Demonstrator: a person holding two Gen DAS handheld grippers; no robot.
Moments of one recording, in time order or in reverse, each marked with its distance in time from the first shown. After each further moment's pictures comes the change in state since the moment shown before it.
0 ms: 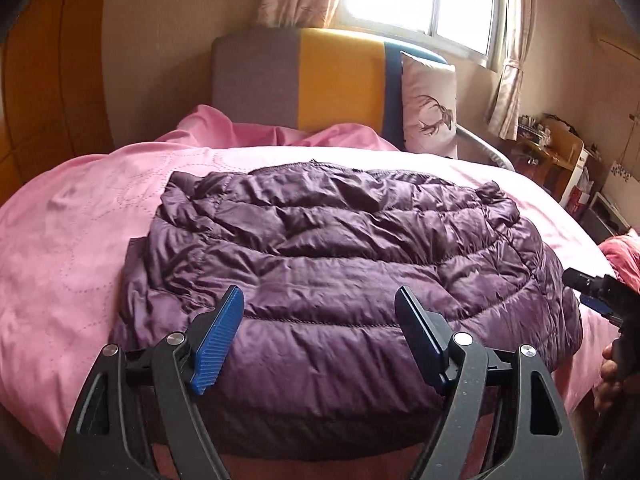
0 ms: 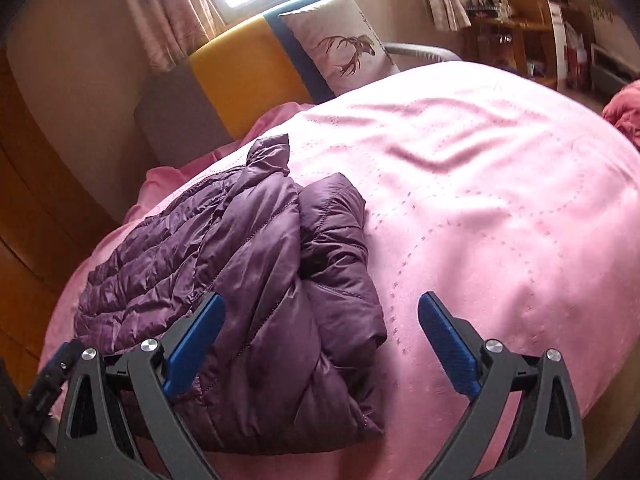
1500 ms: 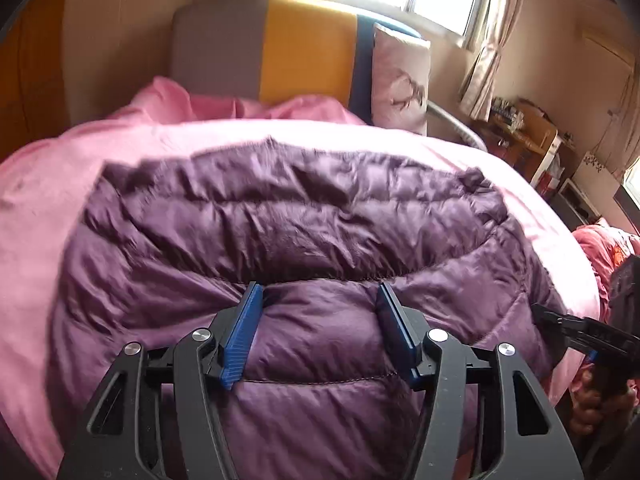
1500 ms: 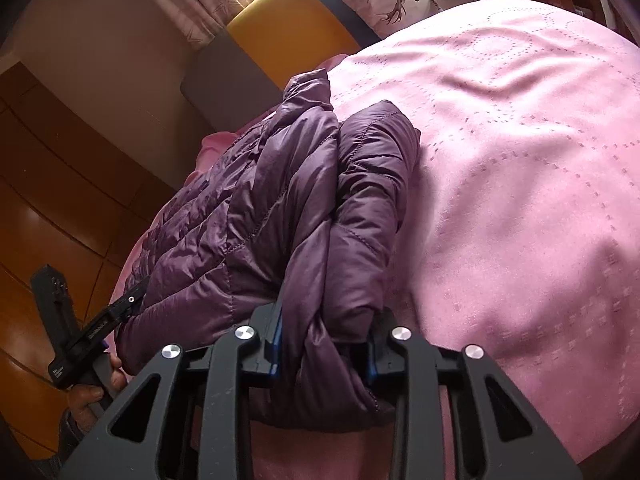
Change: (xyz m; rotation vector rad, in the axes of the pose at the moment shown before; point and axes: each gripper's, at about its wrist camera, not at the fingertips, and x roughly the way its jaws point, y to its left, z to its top) left arm 0.050 -0.005 0.014 0.000 0.118 -0.145; right arm 0.016 -0.014 -0.013 0.009 0.170 0.249
